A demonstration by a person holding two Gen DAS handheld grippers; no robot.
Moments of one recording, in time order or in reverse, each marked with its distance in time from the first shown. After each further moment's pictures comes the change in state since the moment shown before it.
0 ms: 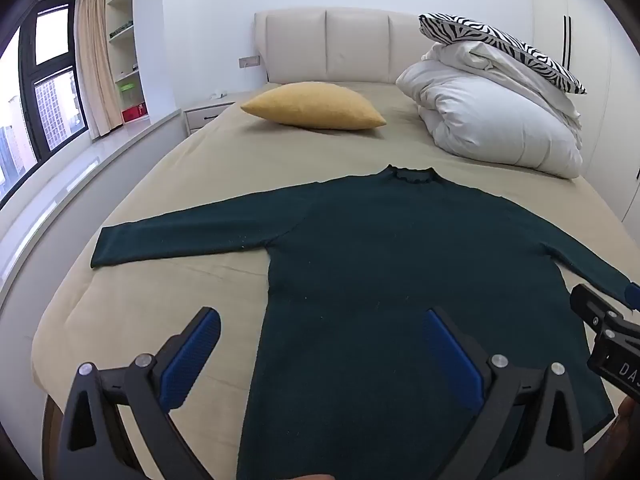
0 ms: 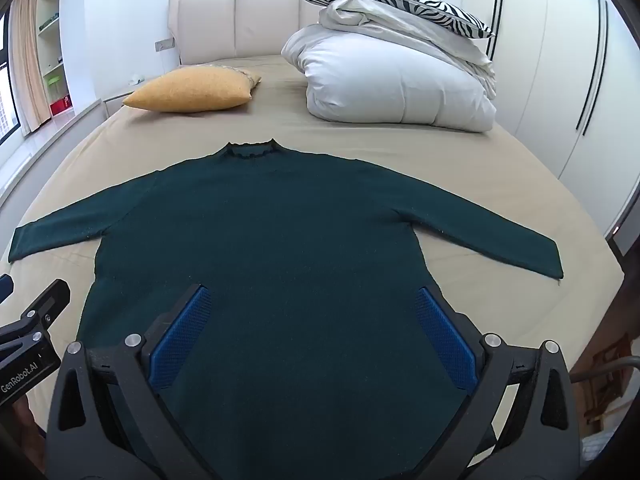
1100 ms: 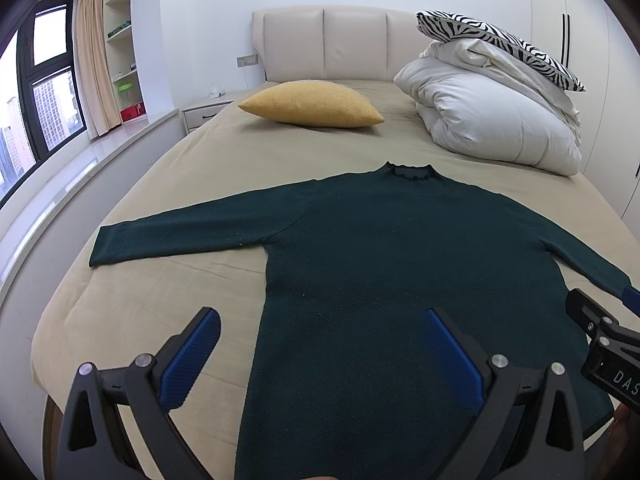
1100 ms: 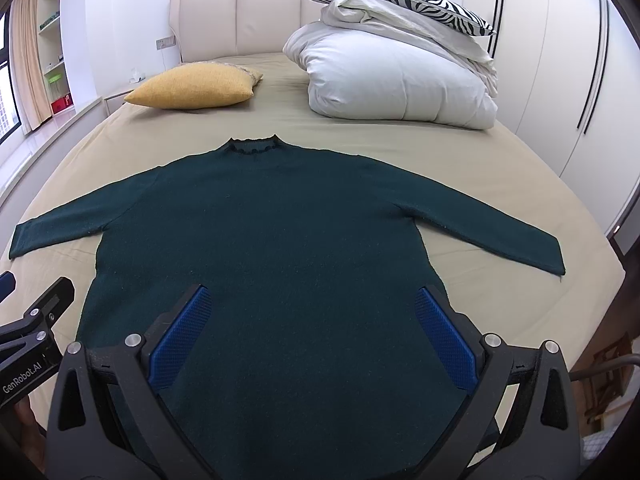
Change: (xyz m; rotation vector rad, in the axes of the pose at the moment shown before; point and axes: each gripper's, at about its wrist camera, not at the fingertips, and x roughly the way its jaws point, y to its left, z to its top) left arm 0.002 -0.005 -0.003 0.022 0.017 0.018; right arm 0.000 0.003 -0.005 -0.003 0.008 0.002
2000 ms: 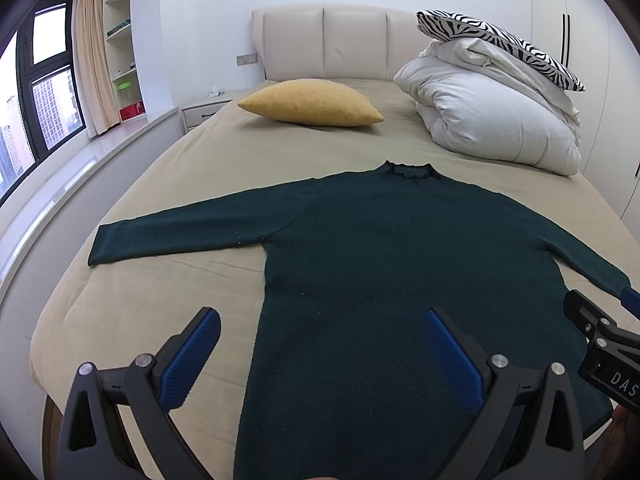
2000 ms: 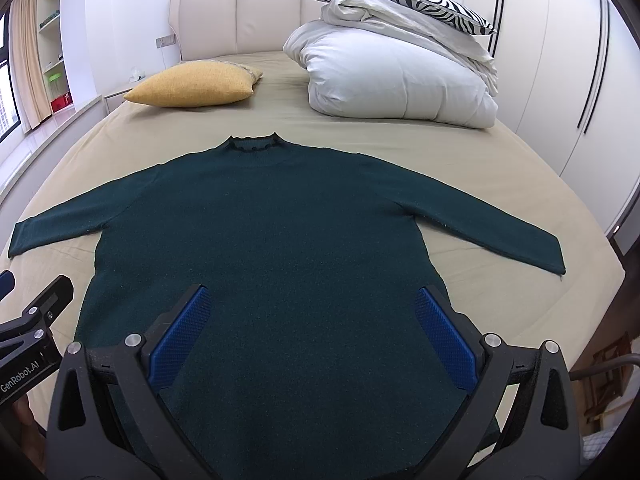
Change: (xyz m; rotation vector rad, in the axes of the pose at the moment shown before) left arm 0.003 -0.005 -0.004 0.000 0.001 -0.004; right arm 0.003 0.000 -0.001 0.001 0.002 0.000
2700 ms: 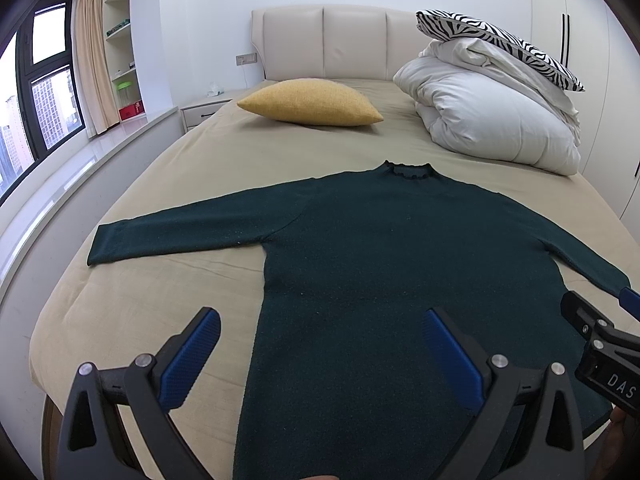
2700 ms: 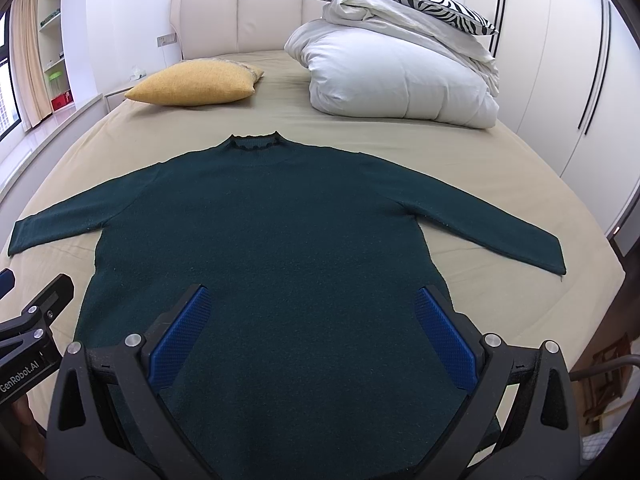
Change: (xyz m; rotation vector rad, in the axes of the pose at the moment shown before) left arm 0.000 -0.001 0.000 0.000 0.001 0.000; right arm 0.001 0.001 -0.001 -0.002 0.001 0.001
